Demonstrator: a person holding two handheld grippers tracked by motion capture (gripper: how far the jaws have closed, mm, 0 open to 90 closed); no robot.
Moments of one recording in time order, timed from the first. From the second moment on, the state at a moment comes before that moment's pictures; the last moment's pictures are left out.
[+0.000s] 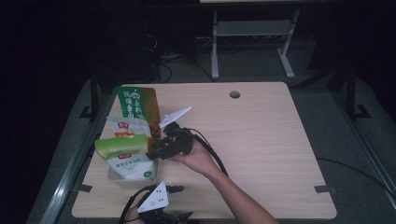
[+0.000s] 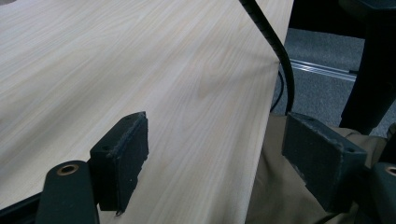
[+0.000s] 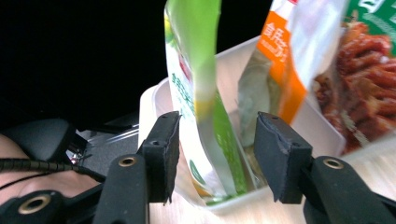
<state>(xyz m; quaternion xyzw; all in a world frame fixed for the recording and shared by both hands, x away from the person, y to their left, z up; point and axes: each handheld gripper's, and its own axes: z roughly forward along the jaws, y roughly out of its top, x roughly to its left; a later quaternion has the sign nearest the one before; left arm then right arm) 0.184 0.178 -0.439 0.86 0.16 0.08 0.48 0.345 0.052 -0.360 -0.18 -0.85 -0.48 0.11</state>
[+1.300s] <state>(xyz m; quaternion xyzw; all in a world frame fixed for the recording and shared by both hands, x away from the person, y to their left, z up) 0.186 0.181 -0.438 0.86 0.16 0.09 0.48 0.354 -0.043 -0.362 -0.24 -0.84 -0.47 0.06</state>
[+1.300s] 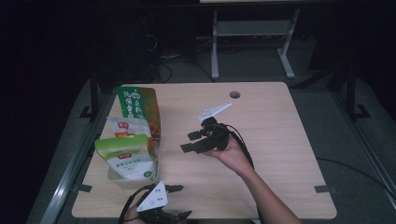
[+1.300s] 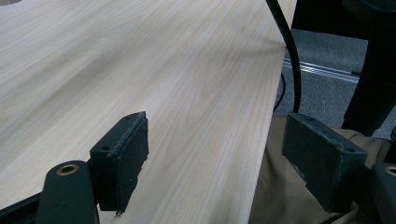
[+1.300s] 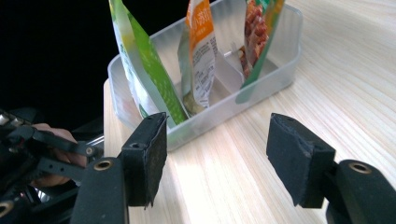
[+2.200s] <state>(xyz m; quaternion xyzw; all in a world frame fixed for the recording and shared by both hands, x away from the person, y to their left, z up) 0.186 0.182 -0.437 0.86 0.16 0.09 0.48 0.344 -0.104 -0.379 -0.29 -0.83 -0.47 0.05</state>
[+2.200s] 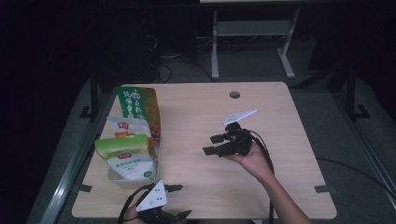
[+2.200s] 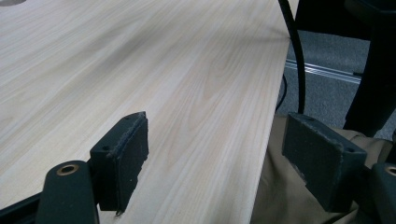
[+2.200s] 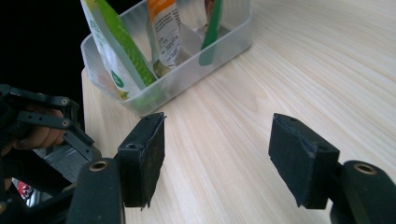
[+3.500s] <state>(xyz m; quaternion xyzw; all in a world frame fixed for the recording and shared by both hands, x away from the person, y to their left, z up) 0.187 0.183 -0.439 0.85 0.17 0.09 0.49 0.301 -0.178 -0.433 -0.35 -0.82 -0.45 0.05</state>
